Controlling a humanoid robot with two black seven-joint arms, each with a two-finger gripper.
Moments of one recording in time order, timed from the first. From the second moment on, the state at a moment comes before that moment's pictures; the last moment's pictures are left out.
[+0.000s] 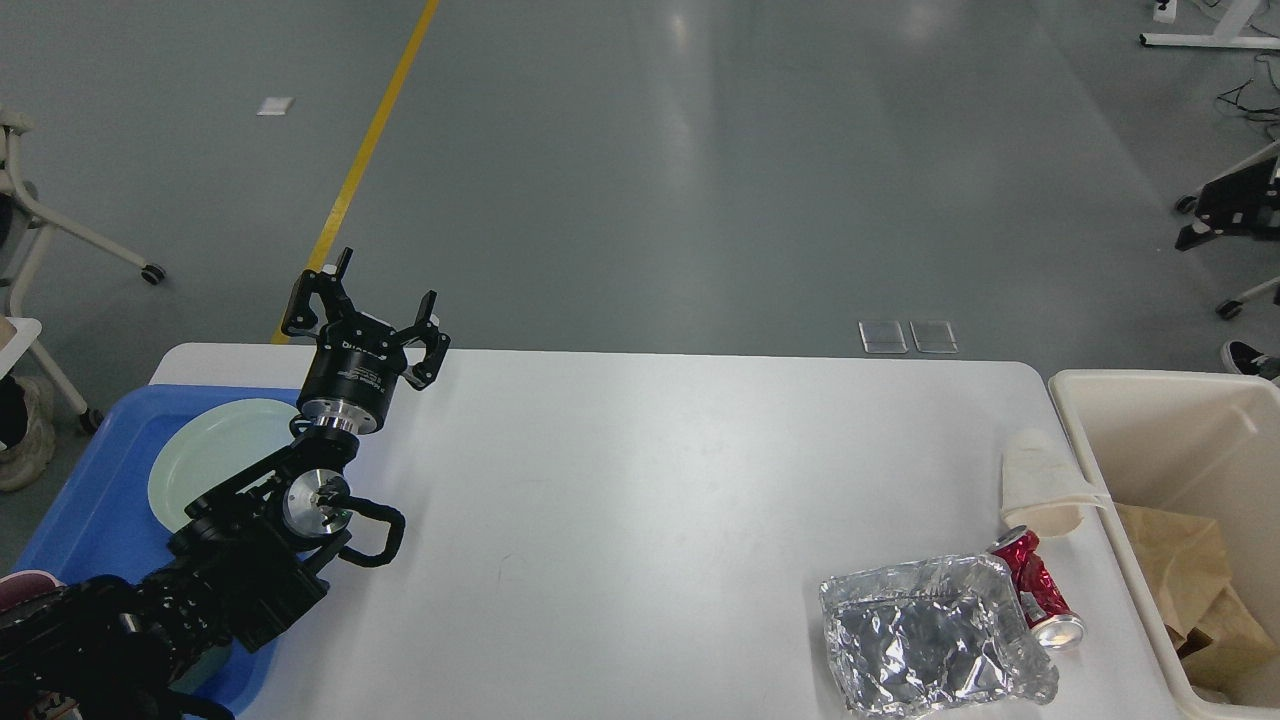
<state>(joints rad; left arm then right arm) -0.76 0.09 -0.49 -0.32 -0.38 -0.56 -0.56 1.66 -0.77 -1.03 0.51 -0.32 0.96 0.19</state>
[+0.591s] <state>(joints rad) -0.76 0.09 -0.49 -0.32 -0.38 -0.56 -0.55 1.04 -0.82 -0.51 0.49 -0.32 0.83 0.19</state>
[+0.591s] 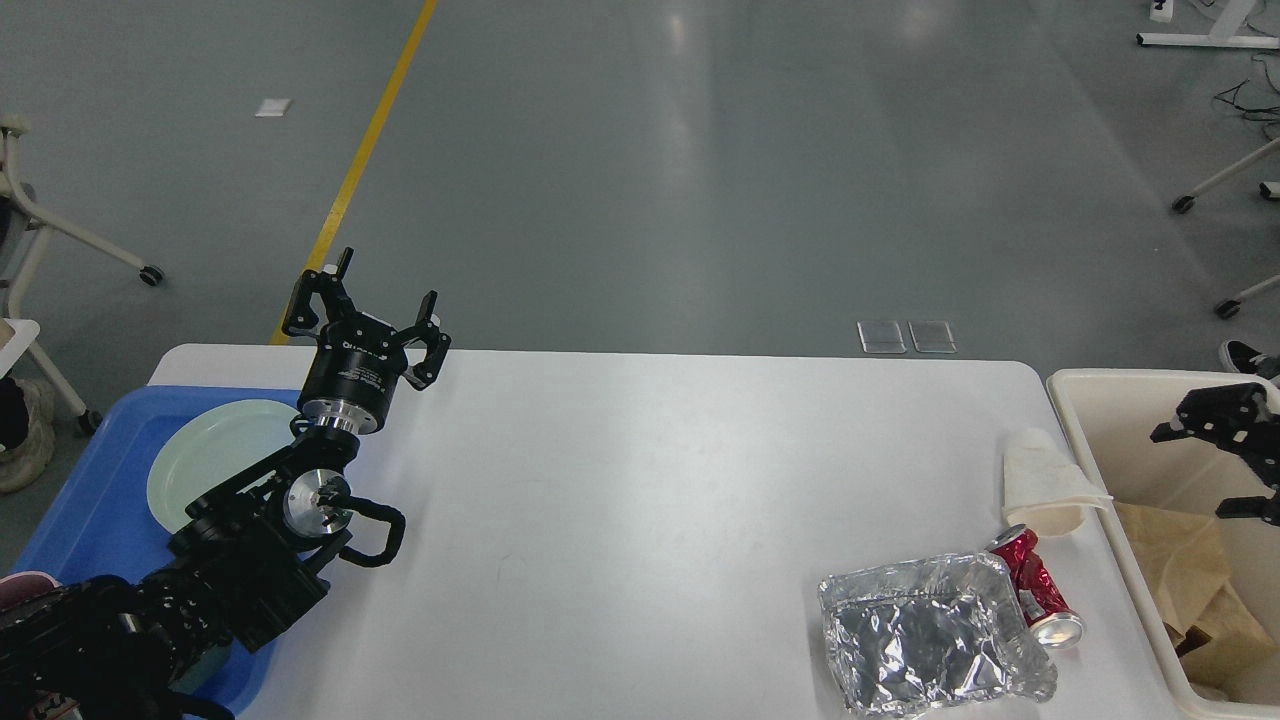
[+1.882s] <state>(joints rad) -0.76 0.09 -0.49 -0.32 -0.38 -0.56 -0.55 0.80 -0.50 -0.36 0.26 -0.31 0.40 0.20</state>
